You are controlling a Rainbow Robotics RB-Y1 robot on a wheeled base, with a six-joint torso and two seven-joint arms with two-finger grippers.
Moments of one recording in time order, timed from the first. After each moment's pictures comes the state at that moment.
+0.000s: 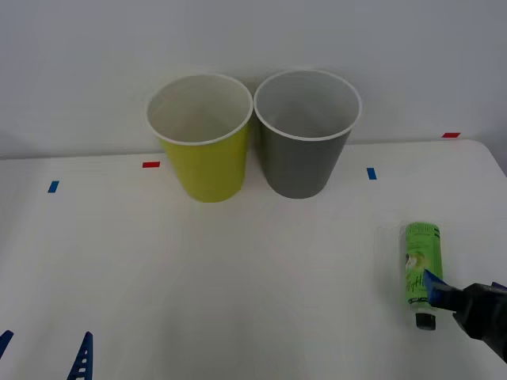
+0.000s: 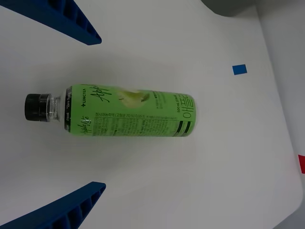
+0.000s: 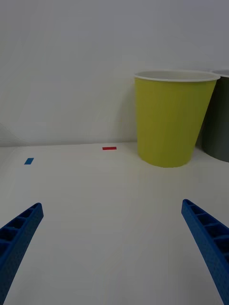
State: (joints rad) right arm 0.60 -0.44 -0.07 -2.62 -0.24 1.06 1.11; left arm 1.15 0.40 -0.17 -2.16 0.19 -0.62 -1.50
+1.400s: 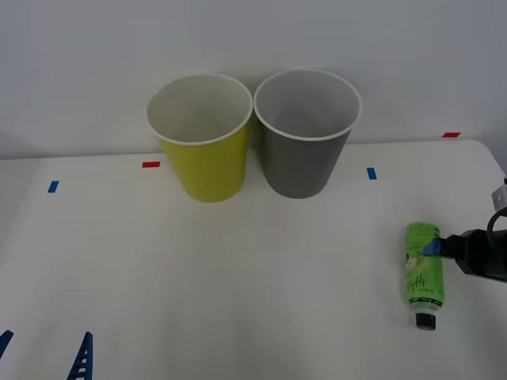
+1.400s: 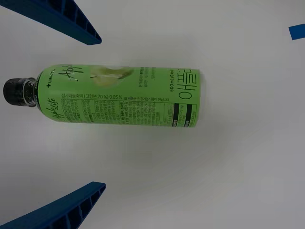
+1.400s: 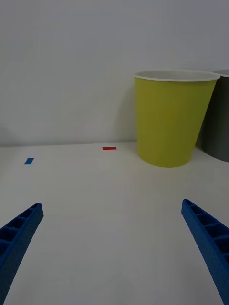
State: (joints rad) right arm 0.05 -0.68 -0.15 -2.25 -0.66 1.58 1.06; left arm 1.15 0.40 -0.17 -2.16 0.19 -0.62 -1.50
